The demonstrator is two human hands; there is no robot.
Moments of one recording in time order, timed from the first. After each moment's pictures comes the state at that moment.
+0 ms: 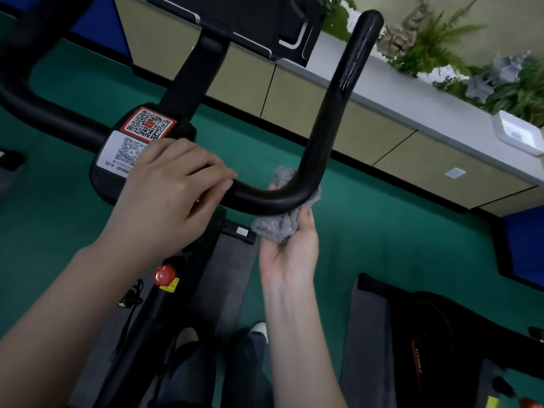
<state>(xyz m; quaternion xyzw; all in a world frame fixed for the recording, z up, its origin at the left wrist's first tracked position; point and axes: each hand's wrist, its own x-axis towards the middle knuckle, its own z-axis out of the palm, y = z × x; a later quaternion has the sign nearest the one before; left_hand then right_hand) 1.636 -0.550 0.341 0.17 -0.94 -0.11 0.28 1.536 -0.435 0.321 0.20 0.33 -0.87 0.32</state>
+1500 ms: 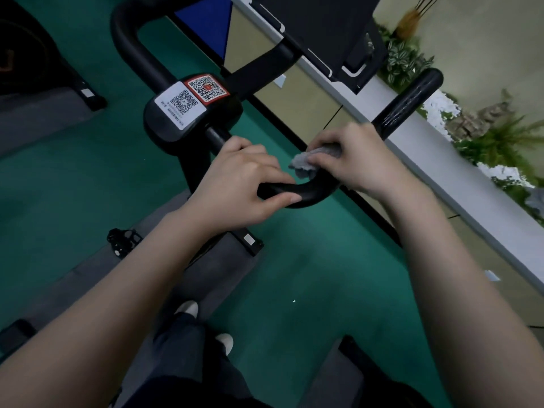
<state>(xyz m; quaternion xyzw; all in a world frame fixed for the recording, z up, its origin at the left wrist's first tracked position) 1.587 -0.489 0.337 0.28 -0.89 -0.21 0.30 1.401 -0.476 0.407 -0.71 0.70 -0.04 0.11</state>
